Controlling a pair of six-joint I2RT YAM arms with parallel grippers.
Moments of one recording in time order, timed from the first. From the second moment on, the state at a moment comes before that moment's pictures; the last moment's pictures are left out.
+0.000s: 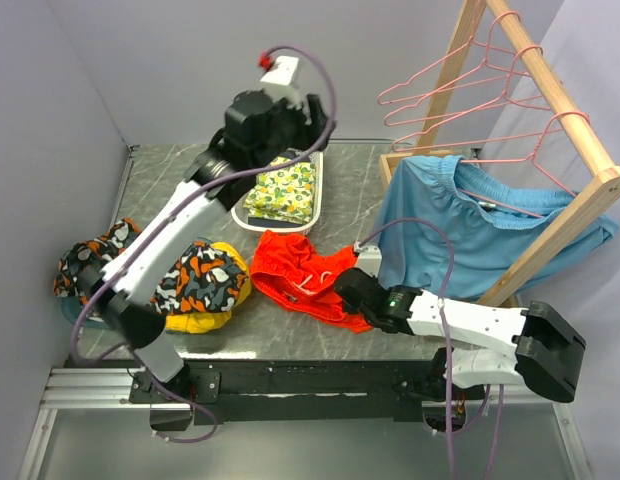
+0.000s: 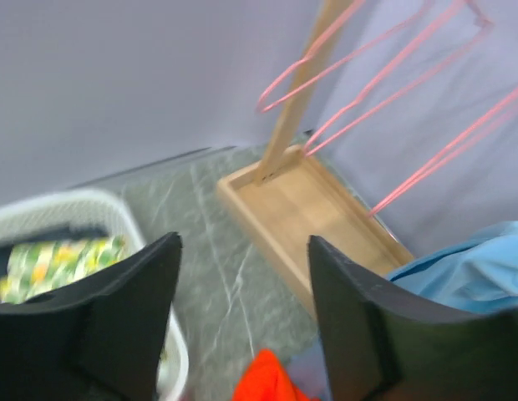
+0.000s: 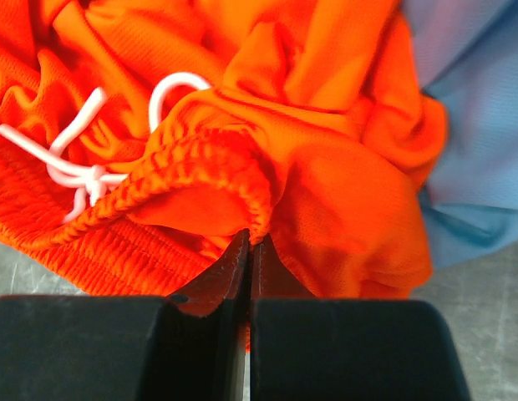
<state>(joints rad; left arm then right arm) -0.69 1.63 1.90 -0.34 -0.10 -0.30 1.01 1.19 0.62 -0.35 0.53 0.82</state>
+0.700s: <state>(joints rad) -0.69 2.04 2.16 0.02 0.51 -0.15 0.95 1.28 0.59 -0.22 0.39 0.69</state>
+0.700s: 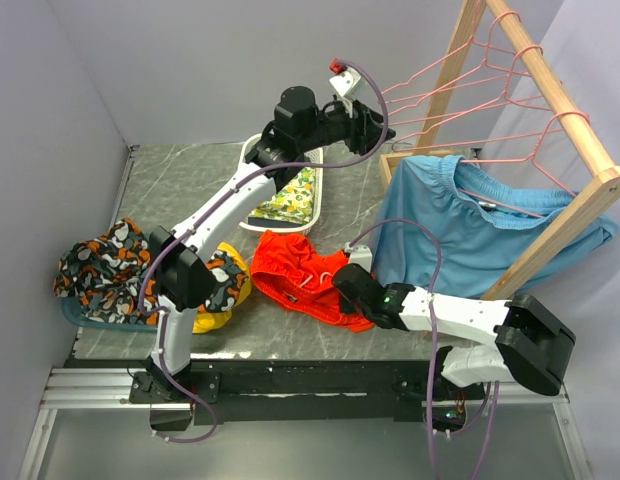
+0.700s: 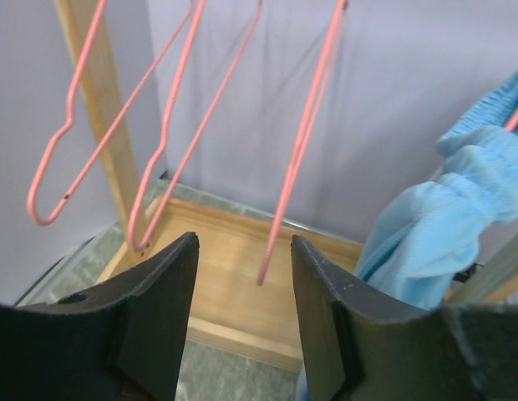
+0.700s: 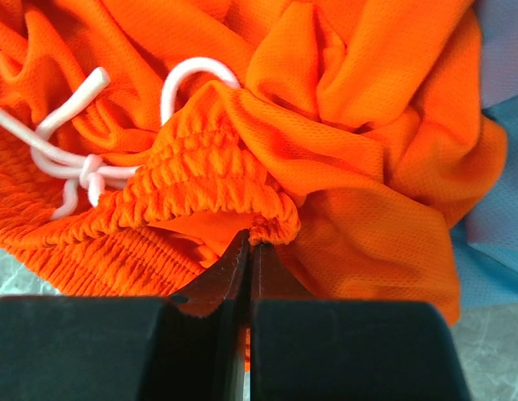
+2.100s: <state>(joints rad) -0.72 2.22 2.22 0.23 0.68 -0.21 0.93 1.32 0.59 -0.17 0.29 0.65</state>
